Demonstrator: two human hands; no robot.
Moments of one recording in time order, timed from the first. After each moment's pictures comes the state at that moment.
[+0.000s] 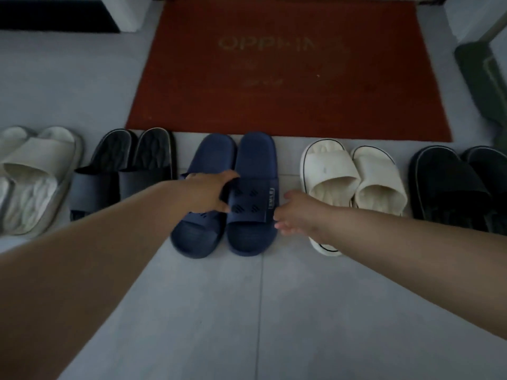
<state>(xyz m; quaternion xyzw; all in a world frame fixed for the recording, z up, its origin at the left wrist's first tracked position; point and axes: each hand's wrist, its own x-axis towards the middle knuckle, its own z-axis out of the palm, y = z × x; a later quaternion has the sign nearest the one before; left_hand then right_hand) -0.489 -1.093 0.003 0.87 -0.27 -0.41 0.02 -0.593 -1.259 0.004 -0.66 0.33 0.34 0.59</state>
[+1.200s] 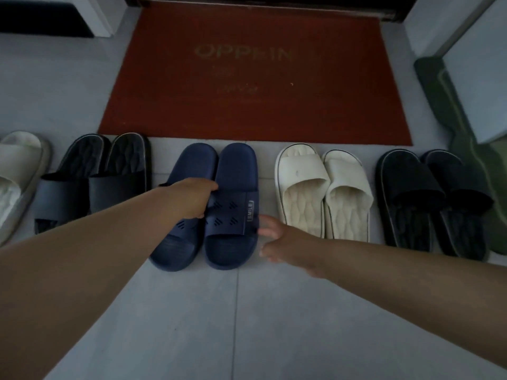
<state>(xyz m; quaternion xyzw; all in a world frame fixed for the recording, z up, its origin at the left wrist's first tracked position) -0.502 -1.125 0.001 0.88 -0.27 -0.39 -0.06 -0.650 -1.275 0.004 -0.68 0.21 0.37 0.60</state>
